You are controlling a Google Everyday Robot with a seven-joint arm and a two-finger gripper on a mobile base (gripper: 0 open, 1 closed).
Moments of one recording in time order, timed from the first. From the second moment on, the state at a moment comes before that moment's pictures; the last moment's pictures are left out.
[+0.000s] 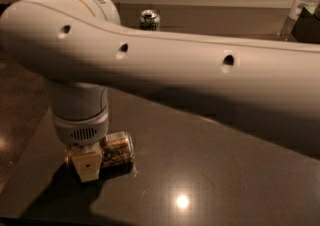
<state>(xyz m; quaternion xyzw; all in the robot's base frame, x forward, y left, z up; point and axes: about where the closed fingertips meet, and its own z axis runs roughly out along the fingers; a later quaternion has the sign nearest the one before) 0.354 0.138 0.842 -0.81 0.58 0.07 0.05</state>
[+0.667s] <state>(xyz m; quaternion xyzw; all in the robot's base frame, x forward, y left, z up) 0.385 0.112 0.885 -0.80 0.56 0.18 0.09</state>
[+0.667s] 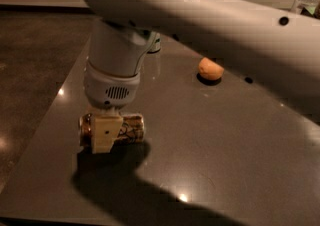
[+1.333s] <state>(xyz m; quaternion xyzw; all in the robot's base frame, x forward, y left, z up) 0.421 0.076 0.939 -0.72 0.57 0.31 0.23</state>
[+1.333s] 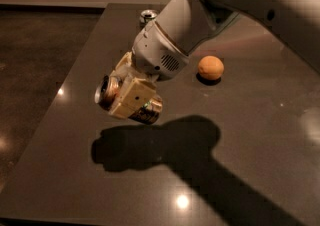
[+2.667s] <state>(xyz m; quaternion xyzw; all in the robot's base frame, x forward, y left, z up) 0.448 0.047 0.961 -0.56 0.56 0.42 0.44</state>
